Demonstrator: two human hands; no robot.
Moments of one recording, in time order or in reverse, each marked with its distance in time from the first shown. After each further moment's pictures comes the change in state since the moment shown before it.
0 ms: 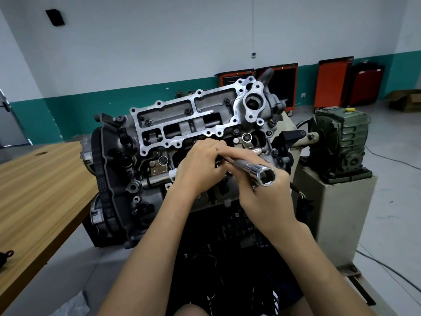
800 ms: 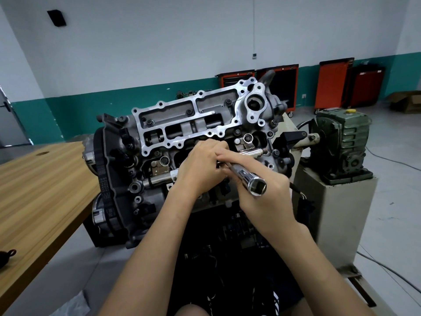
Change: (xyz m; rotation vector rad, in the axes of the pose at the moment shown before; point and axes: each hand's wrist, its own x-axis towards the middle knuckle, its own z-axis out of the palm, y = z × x) left_hand 0.001 -0.001 0.000 0.024 -0.045 -0.037; right_hand -0.003 -0.001 0.003 -0.044 0.005 -0.080
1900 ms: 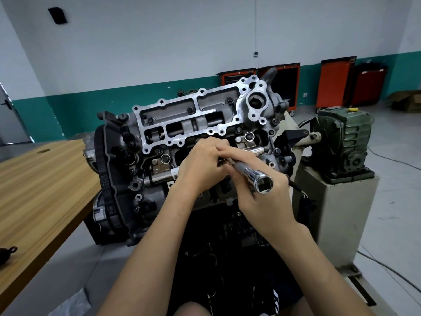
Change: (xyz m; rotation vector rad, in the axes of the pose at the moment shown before) left_hand -0.002 0.002 -0.001 -0.018 0.013 -0.037; right_hand -0.001 -0.005 0.001 0.064 -0.021 0.065
